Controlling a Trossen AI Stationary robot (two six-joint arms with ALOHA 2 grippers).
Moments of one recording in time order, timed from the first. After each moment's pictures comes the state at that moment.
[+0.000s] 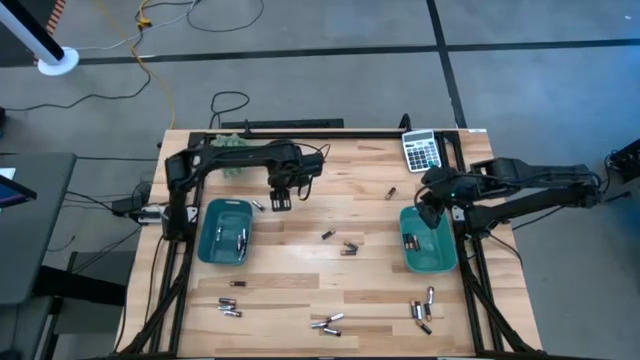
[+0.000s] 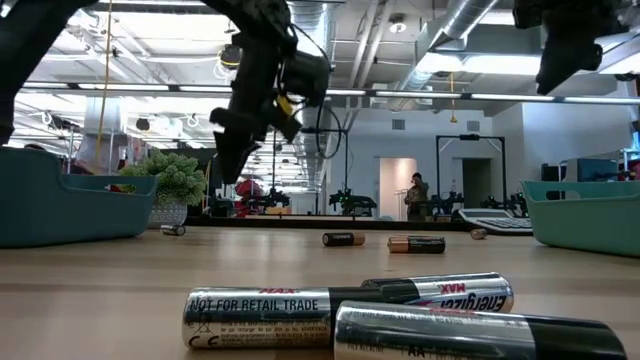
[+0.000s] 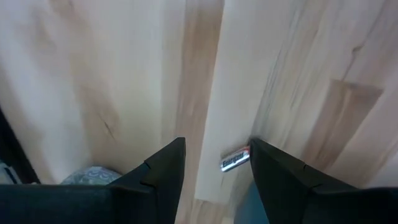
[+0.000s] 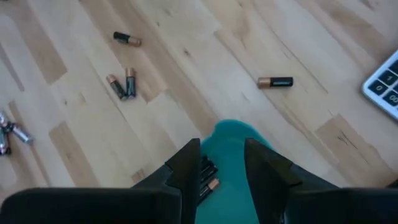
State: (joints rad) left arm 0.30 1.97 1.60 -1.35 -0.20 0.16; right arm 0.05 0.86 1.00 -1.19 0.19 0.68
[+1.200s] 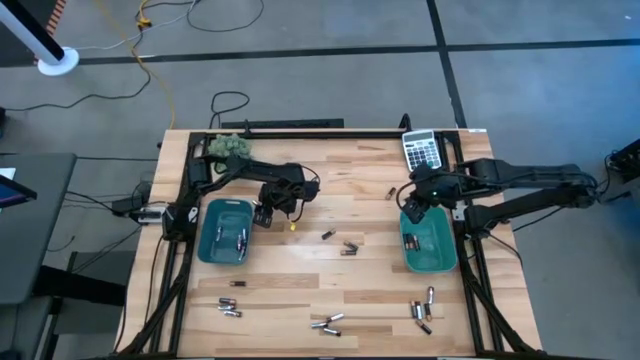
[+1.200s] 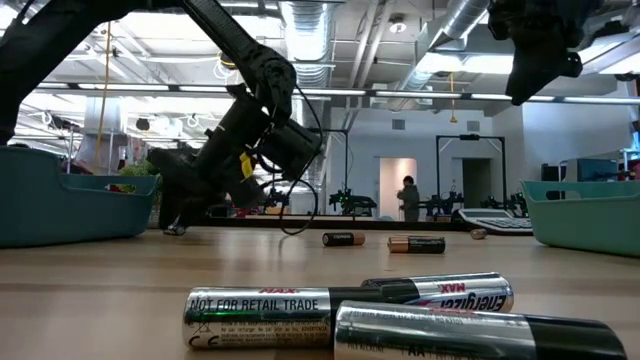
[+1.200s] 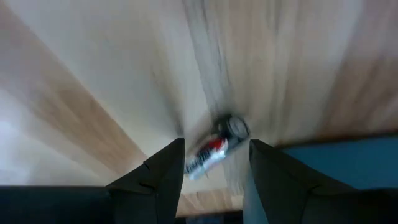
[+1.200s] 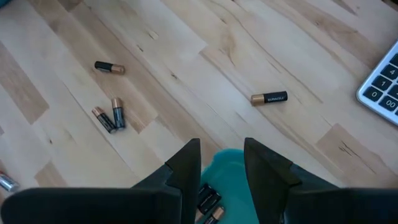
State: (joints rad) left arm 0.26 2.13 1.42 -1.37 -0.19 0.42; right arm 0.00 0.98 1.01 -1.10 0.25 0.74
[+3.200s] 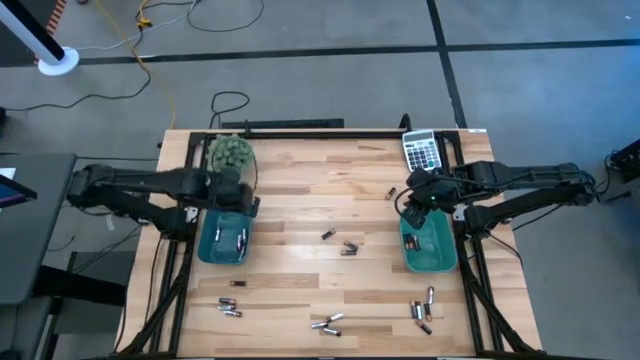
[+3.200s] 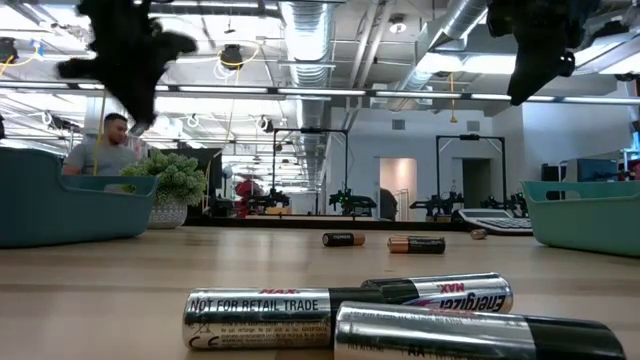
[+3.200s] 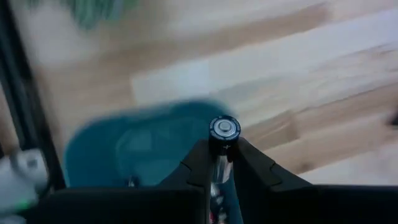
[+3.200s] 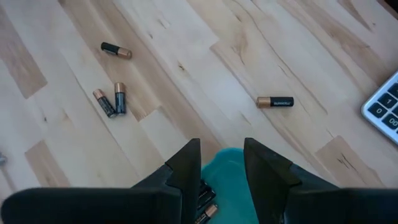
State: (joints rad) left arm -0.02 1.13 0.98 -1.16 -0.36 -1.29; right arm 0.05 0.99 1.01 -1.09 0.25 0.65
